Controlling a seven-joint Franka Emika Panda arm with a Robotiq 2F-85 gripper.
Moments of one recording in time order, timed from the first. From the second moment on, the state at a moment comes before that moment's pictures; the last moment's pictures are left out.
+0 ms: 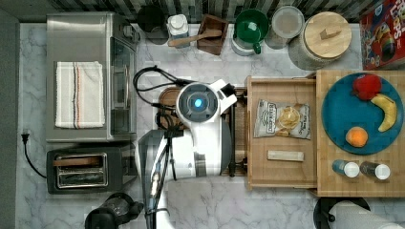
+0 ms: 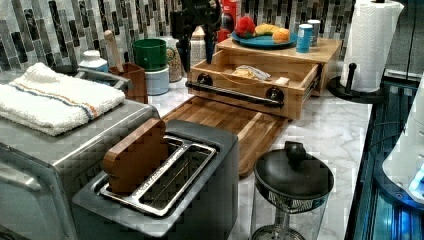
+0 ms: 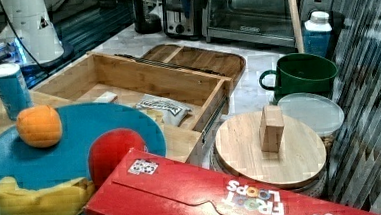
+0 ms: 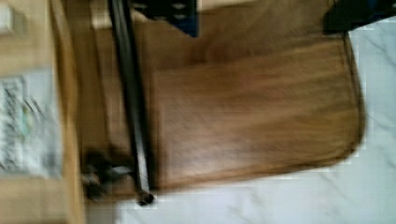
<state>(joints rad) -0.01 0.01 0.13 -2.21 0.02 0.65 -0.54</state>
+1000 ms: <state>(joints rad) -0.03 0.12 0.12 -2.37 -0.05 0.91 -0.59</state>
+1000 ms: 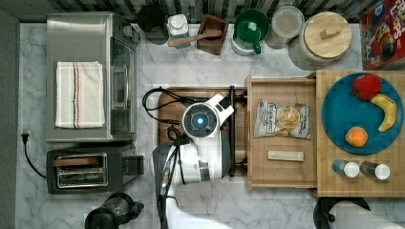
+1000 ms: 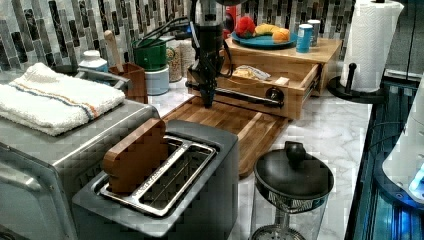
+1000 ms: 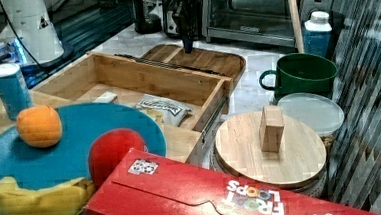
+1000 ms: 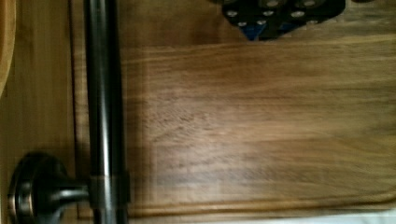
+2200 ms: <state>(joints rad) -0.22 0.18 0.03 -2.33 -0.08 0.85 -1.16</state>
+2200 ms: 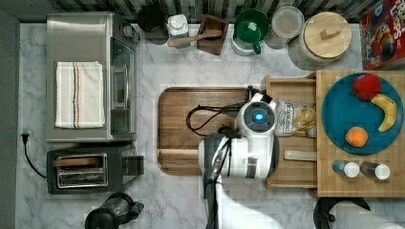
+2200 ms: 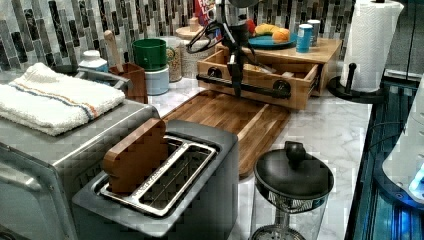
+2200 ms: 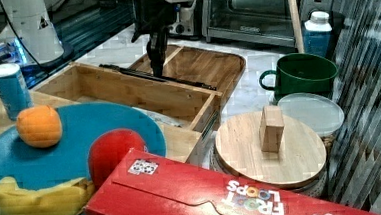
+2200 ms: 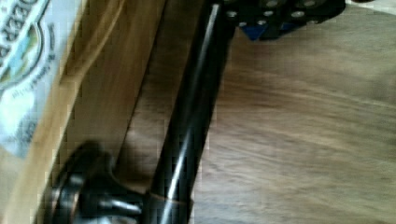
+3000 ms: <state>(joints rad) -0.33 0.26 -0.11 -2.21 -0.11 0.93 -1.20</state>
